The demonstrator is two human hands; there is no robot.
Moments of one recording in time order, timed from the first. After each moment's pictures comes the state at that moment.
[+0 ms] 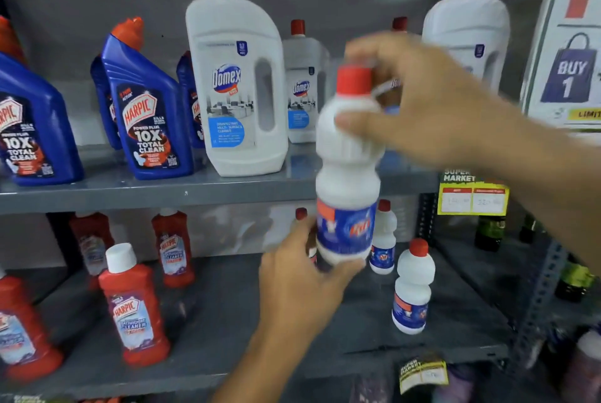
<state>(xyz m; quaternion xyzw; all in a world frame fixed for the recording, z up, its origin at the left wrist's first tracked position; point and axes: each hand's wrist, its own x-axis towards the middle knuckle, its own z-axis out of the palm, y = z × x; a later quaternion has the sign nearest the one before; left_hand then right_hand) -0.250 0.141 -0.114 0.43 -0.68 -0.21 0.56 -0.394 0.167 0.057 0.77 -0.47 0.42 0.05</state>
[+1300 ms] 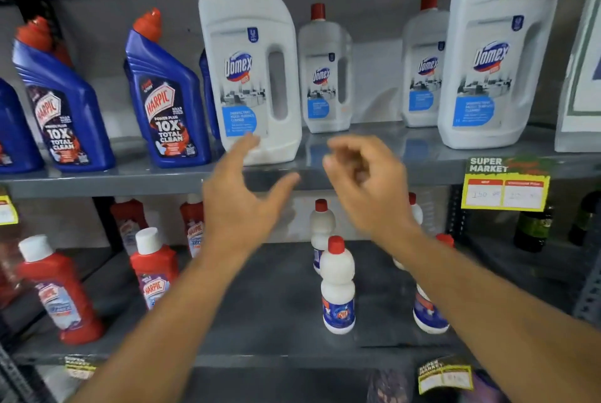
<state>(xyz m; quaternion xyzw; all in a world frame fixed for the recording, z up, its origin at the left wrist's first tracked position) -0.192 0.092 -0.072 0.44 -0.64 0.02 0.64 -0.363 0.081 -0.069 0.68 -0.31 0.66 -0.04</state>
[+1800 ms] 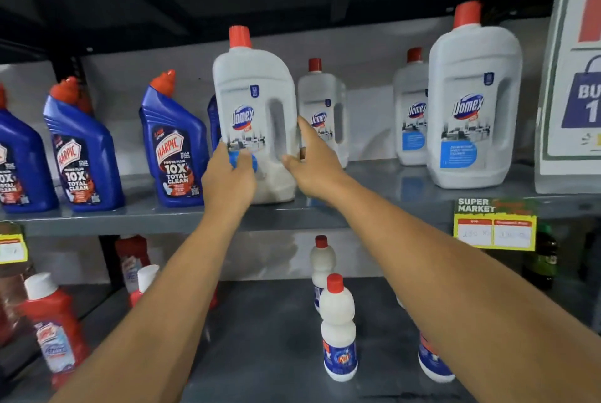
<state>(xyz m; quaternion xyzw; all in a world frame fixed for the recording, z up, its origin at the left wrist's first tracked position) -0.189 0.041 -0.002 0.53 -0.54 -0.07 0.65 -0.325 0.014 0.012 0.73 -0.42 0.51 -0.16</state>
